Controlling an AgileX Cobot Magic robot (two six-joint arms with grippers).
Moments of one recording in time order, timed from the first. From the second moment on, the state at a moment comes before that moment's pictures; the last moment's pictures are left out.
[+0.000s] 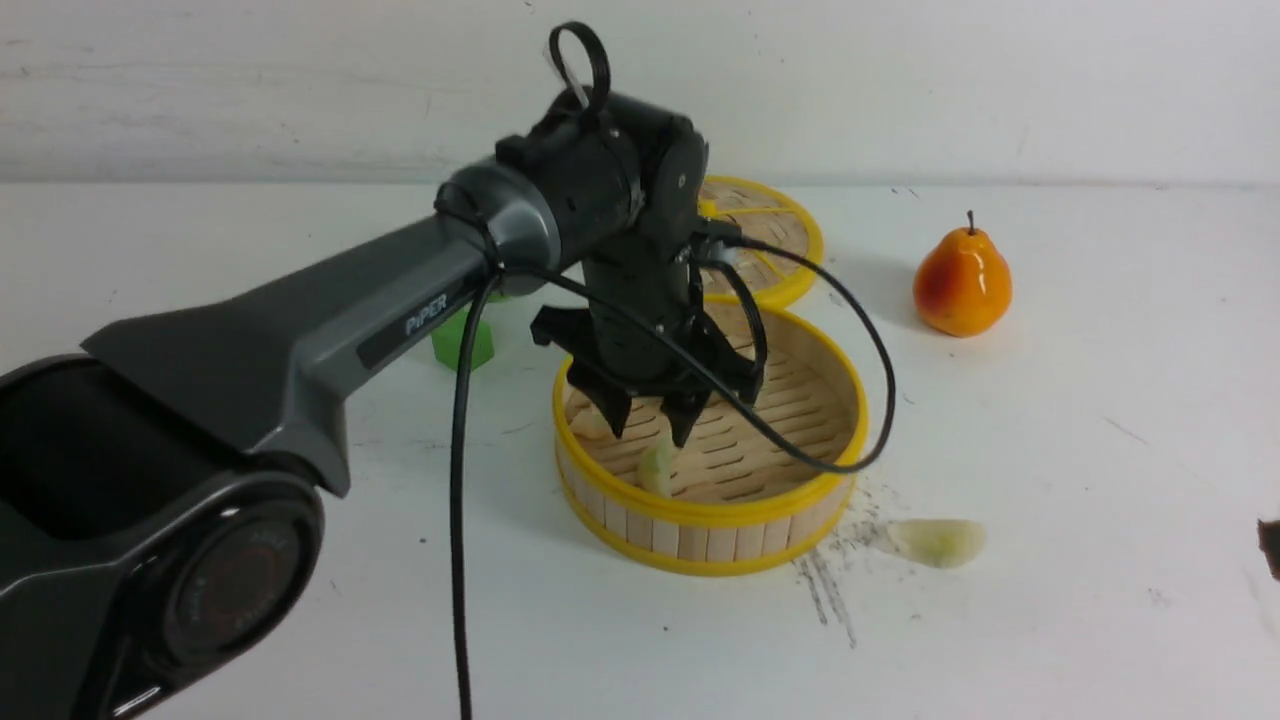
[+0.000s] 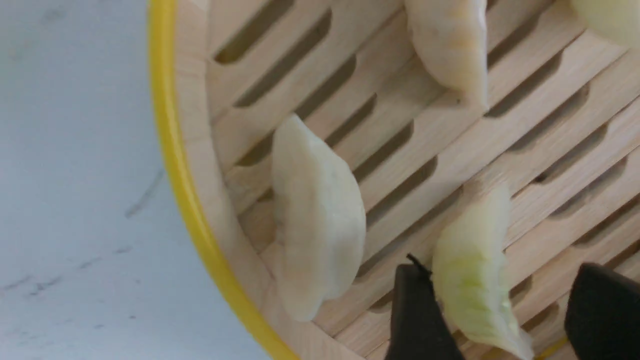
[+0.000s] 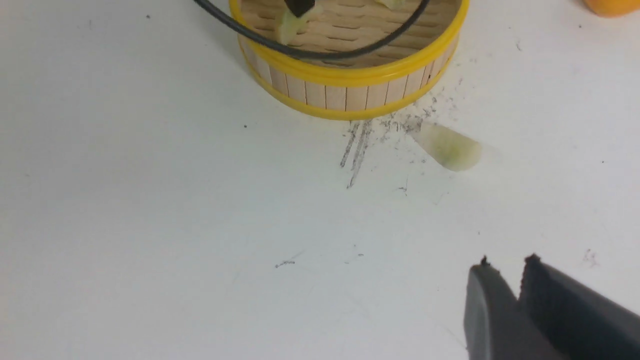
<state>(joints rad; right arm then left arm) 0.35 0.78 -0.90 0.16 0.93 -0.12 -0.58 2.27 -2.18 0.06 1.22 -0.21</state>
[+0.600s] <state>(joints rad) 0.32 1.47 -1.26 0.13 1.01 -0.14 -0.58 1.55 -1.79 0.08 1.24 -0.21</state>
